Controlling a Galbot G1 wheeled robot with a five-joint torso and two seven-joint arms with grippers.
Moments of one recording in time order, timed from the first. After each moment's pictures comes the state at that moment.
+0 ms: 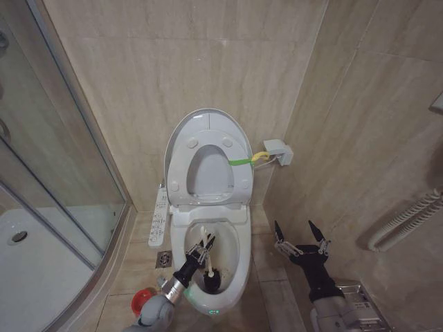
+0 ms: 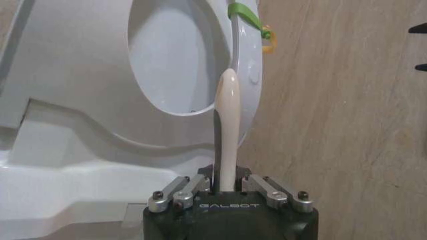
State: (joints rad) left arm 1.06 -1.24 0.00 -1.27 -0.65 -0.57 0.49; right arm -1.79 1.40 0.55 2.37 0.20 0.07 0.09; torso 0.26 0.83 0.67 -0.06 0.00
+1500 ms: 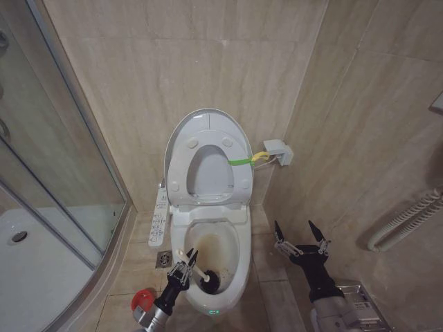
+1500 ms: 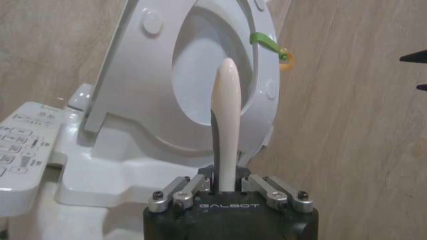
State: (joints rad) left arm 1.33 -1.24 -0.20 -1.44 -0.62 -0.59 0.49; right arm -1.79 1.40 0.55 2.37 0.20 0.07 0.09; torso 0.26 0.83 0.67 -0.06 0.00
